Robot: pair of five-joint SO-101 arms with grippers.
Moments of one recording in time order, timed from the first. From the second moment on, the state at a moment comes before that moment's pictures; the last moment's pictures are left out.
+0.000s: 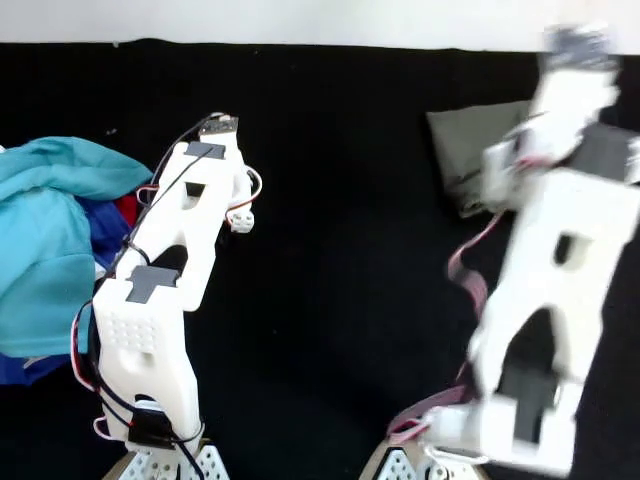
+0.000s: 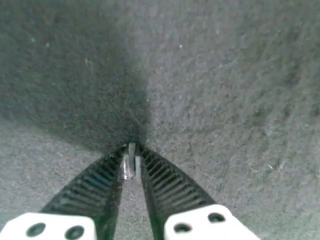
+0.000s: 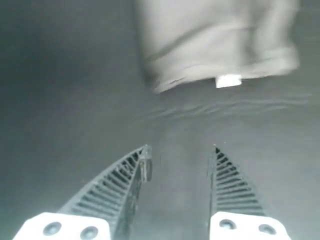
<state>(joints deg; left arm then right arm) 0.0 33.0 -5.9 64.0 -4.6 4.3 -9.2 -15.9 95.1 10.5</state>
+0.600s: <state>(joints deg) 0.0 33.0 -5.9 64.0 -4.6 -17.1 -31.9 69.8 30.0 3.2</state>
